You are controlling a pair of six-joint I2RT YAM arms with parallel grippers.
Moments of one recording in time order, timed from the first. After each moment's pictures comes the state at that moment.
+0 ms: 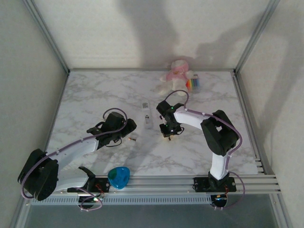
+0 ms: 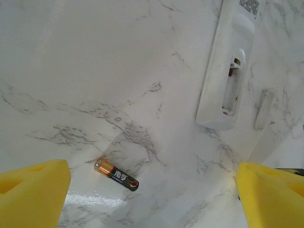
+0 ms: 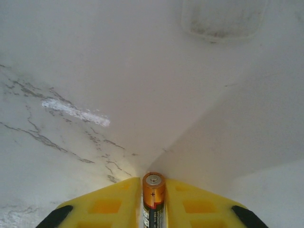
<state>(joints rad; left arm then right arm) -0.55 1.21 0.61 -0.28 -0.02 -1.10 0.70 1.87 1.20 -0.81 -0.05 0.32</state>
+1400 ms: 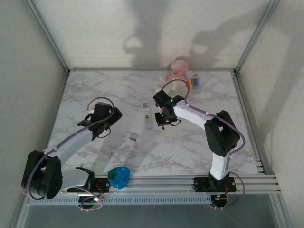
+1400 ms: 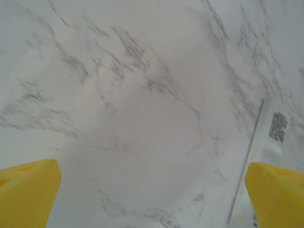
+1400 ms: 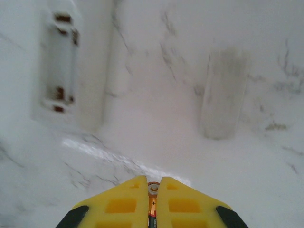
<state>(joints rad) -0.28 1.23 0.70 -0.33 -0.16 -0.95 0.70 1.86 1.39 -0.78 -0.03 0.37</state>
